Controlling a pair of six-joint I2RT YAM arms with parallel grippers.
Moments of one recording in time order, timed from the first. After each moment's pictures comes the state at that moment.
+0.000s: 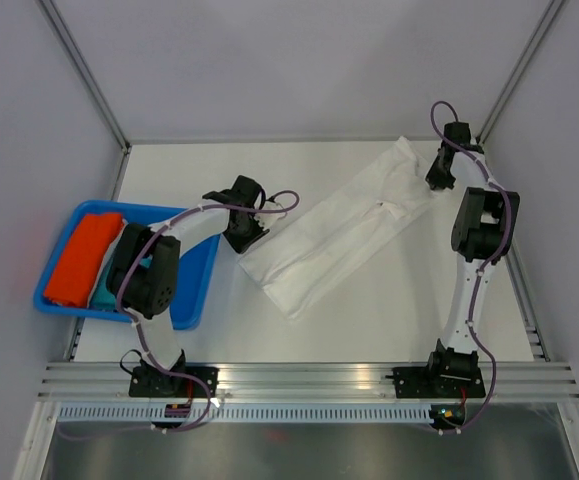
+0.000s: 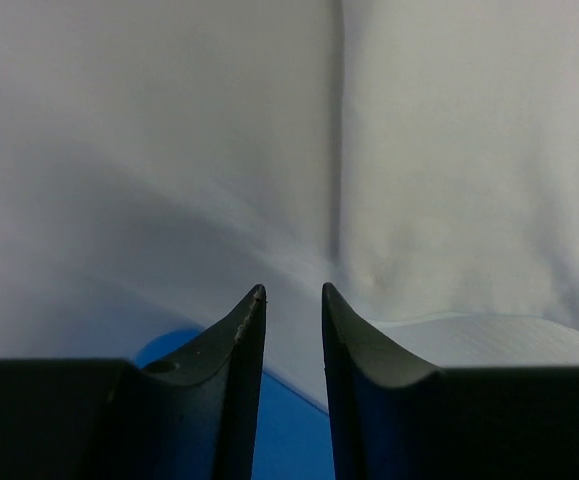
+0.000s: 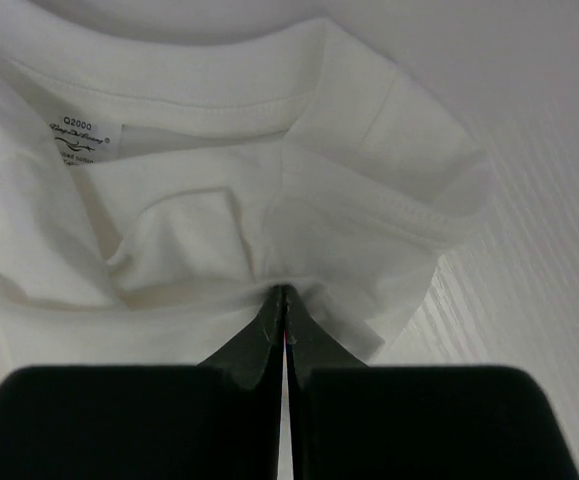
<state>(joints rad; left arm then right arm) -0.43 1.82 1.24 -0.65 0.01 0.55 -0.16 2.36 1.94 -0.61 0.14 0.40</state>
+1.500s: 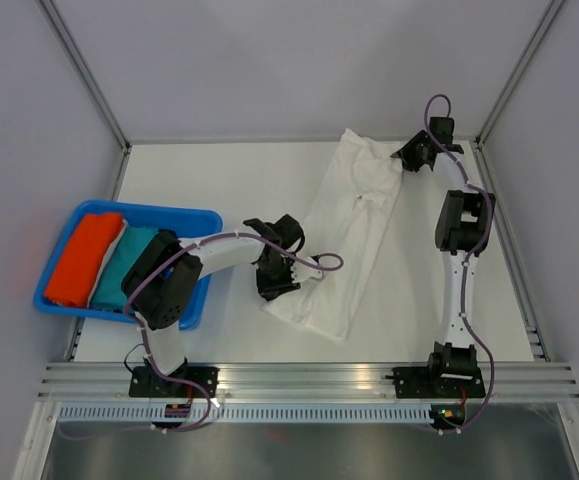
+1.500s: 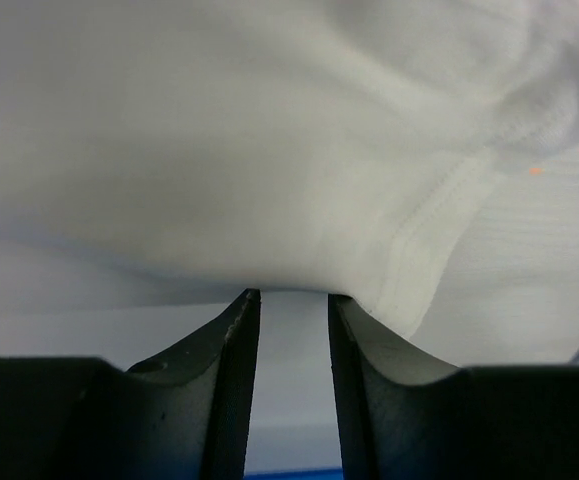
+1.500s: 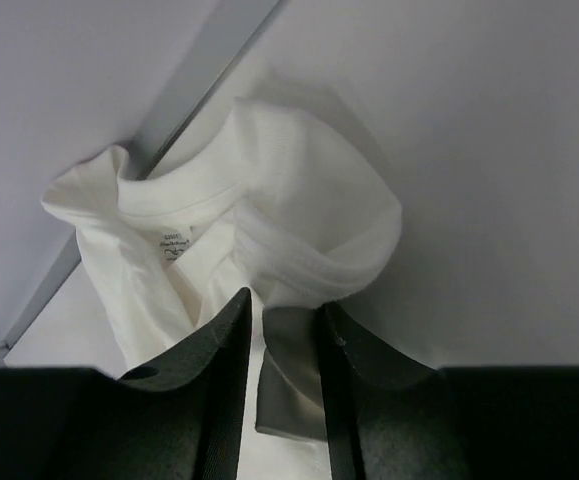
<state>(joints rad) -0.73 1.85 1.18 -0.80 0.22 0.72 -0.11 2.66 2.33 -0.43 -0.26 0.80</state>
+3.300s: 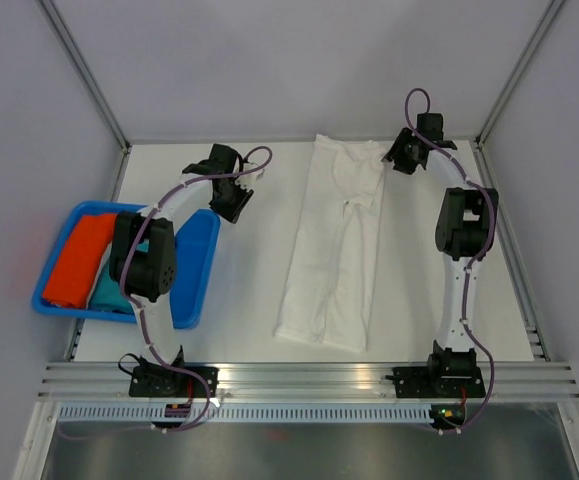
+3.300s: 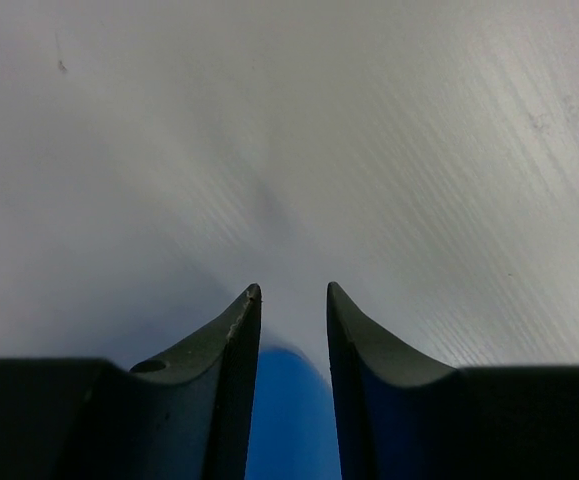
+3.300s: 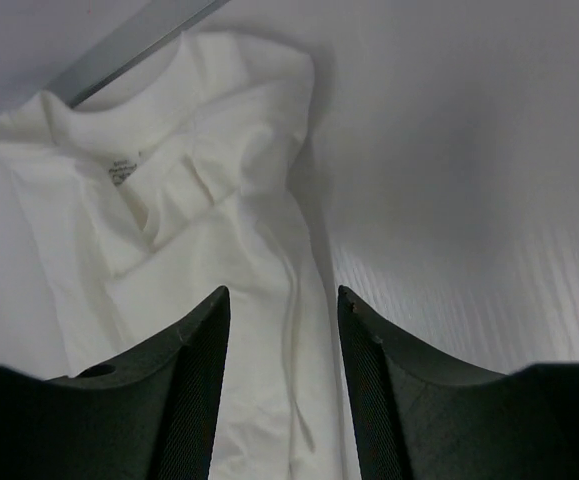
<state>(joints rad) -0.27 1.95 1.52 -0.70 0.04 0.39 -0.02 2.37 2.02 -0.42 -0.17 0.52</state>
